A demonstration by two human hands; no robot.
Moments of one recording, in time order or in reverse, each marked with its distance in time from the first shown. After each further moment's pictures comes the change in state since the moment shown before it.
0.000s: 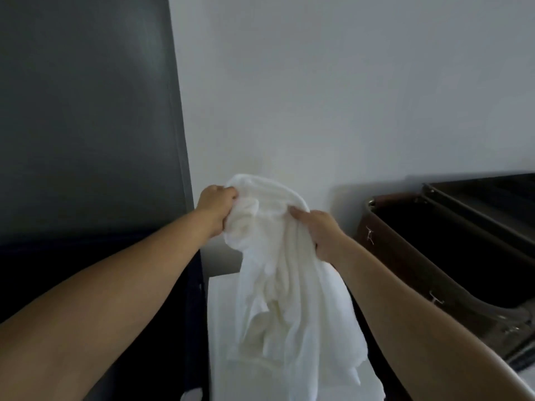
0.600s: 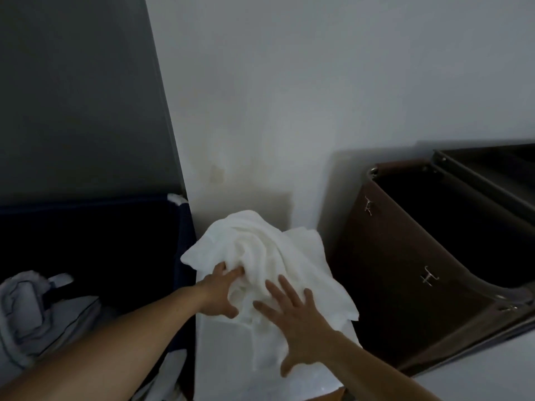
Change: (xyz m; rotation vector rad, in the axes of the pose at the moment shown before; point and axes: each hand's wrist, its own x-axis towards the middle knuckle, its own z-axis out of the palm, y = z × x) left_hand -0.053 -0.221 0.013 1.197 -0.714 -0.047; right_hand -0.044 0.240 -0.032 -1.446 -0.626 -0.654
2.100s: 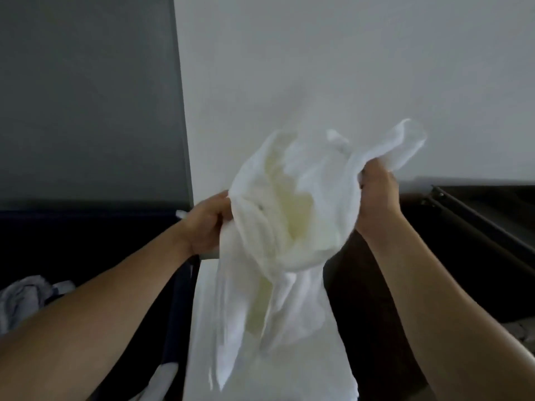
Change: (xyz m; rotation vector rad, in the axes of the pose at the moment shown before) left_hand -0.099 0.081 -0.153 -1.408 0.246 0.571; right_hand -0.036 0.023 -0.303 1.657 1.112 0.313
